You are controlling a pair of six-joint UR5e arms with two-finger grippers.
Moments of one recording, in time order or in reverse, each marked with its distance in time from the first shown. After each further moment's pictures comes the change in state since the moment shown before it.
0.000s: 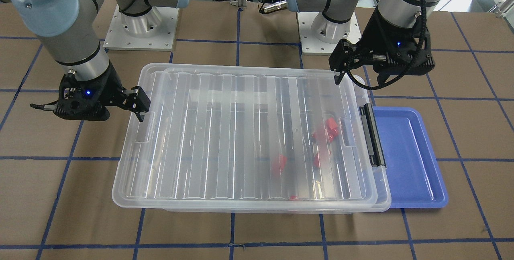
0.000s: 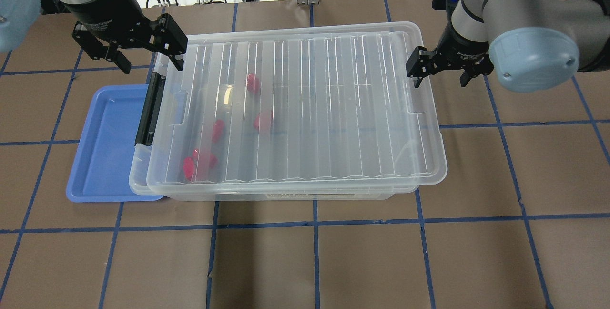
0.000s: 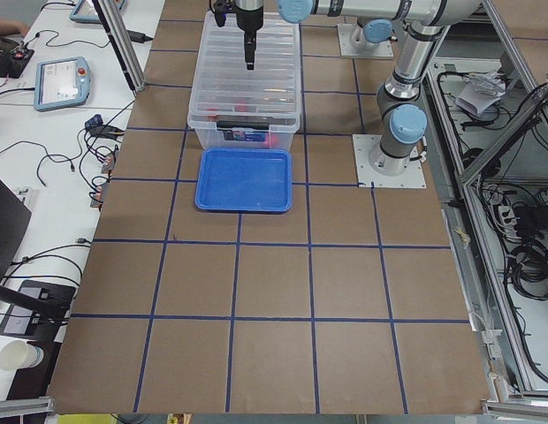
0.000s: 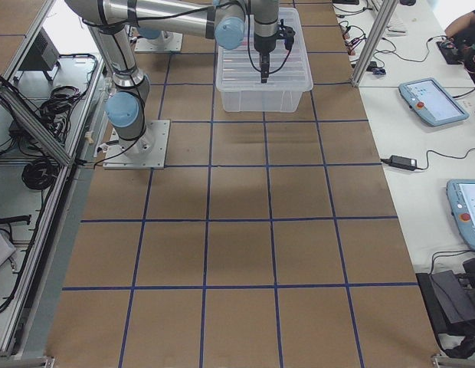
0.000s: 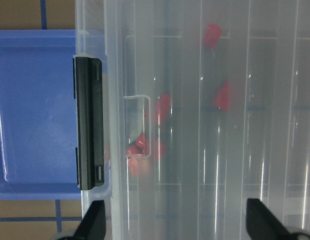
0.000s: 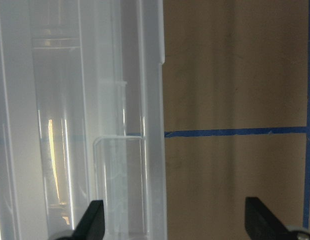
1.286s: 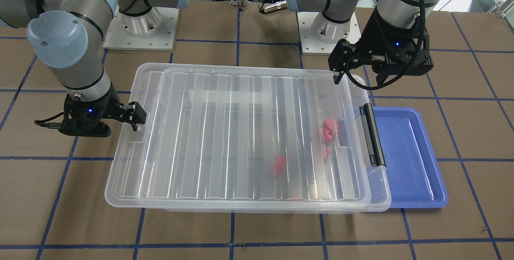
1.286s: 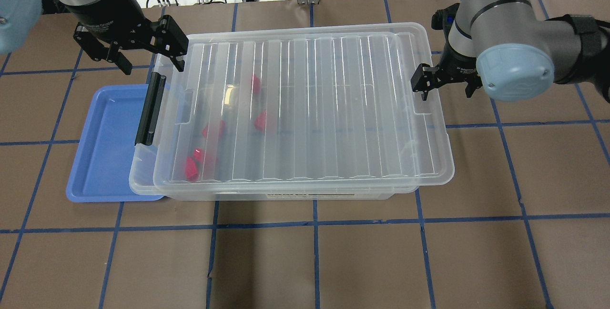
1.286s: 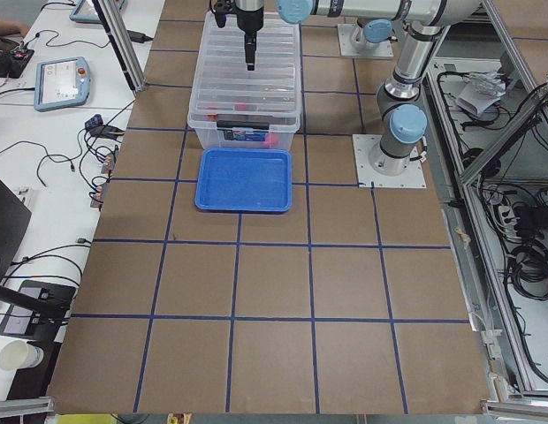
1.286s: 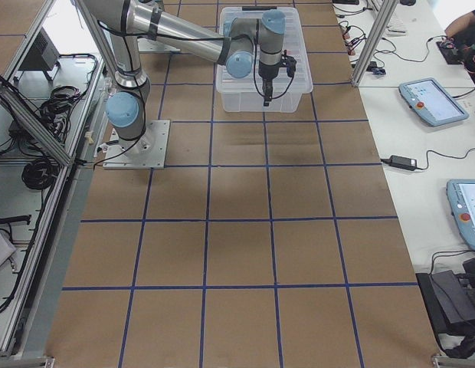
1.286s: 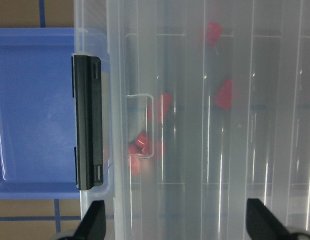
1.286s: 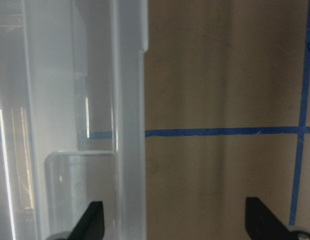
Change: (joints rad) left arm -0.001 0.002 -0.006 -0.001 -0.003 -0.004; right arm -0.028 0.051 0.041 -0.040 -0.094 -0.041
